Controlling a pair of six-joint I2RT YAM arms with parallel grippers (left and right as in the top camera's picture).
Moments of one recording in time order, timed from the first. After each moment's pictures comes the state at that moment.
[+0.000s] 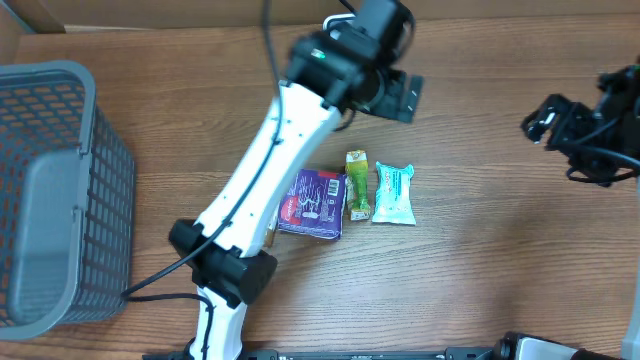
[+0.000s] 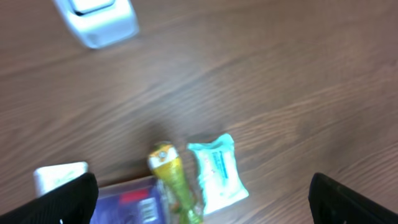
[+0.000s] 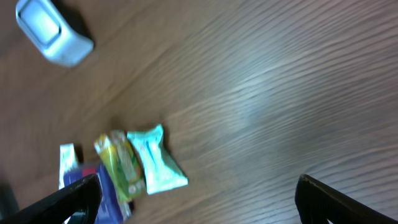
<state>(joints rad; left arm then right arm) -0.58 2.10 2.47 -1.39 0.04 -0.31 -0.21 1.44 1.58 -1.29 -0.27 0.31</state>
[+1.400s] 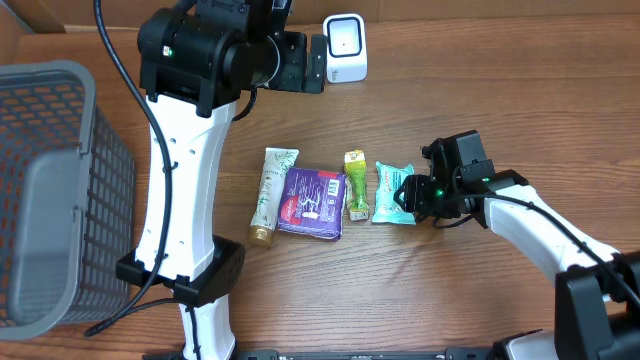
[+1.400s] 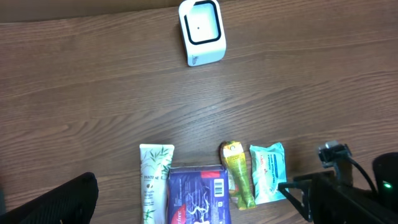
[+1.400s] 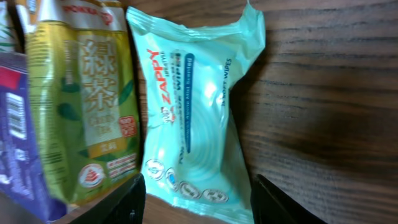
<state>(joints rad) -0.36 2.05 2.80 -1.69 0.00 -0.22 0.28 1.60 0.85 -0.43 -0.38 0.40</state>
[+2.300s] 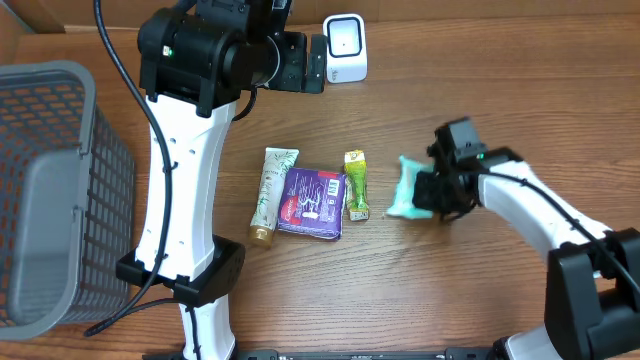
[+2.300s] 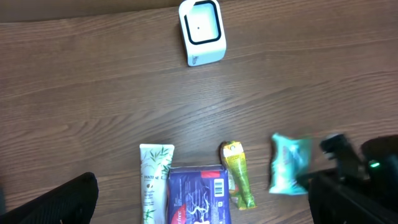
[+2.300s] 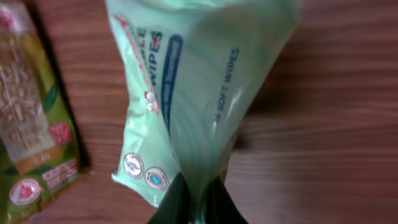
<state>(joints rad) -0.36 2.05 2.80 -1.69 0.00 -0.22 0.27 1.69 1.05 -0.74 -0.19 0.39</state>
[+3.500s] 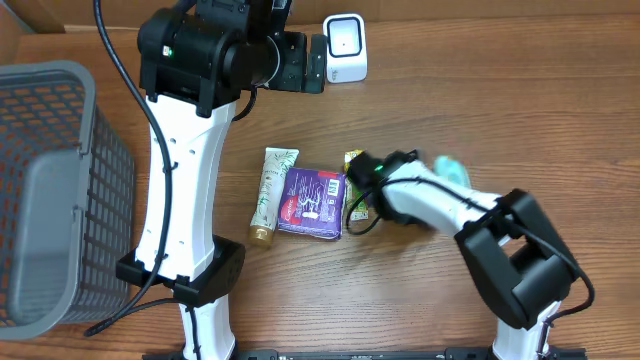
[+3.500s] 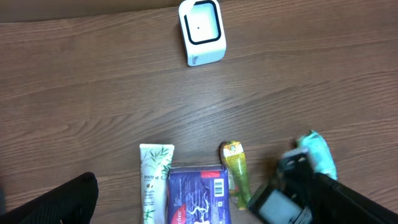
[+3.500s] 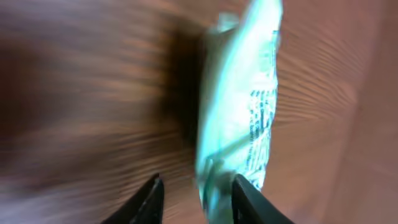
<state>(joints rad) -0.36 2.05 2.80 -1.69 0.00 -0.22 0.67 1.97 1.22 -1.06 0.71 0.48</state>
